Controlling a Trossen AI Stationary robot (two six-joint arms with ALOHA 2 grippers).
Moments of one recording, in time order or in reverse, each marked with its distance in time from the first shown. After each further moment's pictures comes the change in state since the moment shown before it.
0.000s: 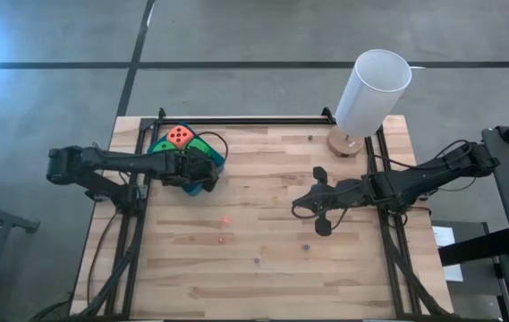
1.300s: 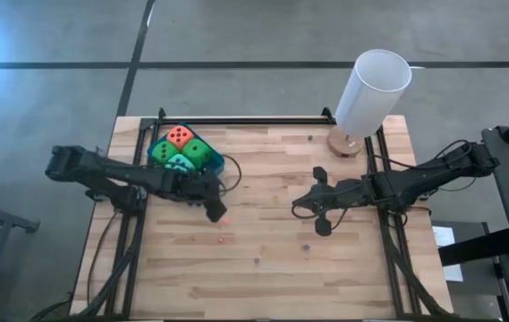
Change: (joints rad) left arm -0.265 0.000 0.038 0.199 0.258 0.109; right arm 0.000 0.000 0.000 0.000 0.000 0.000
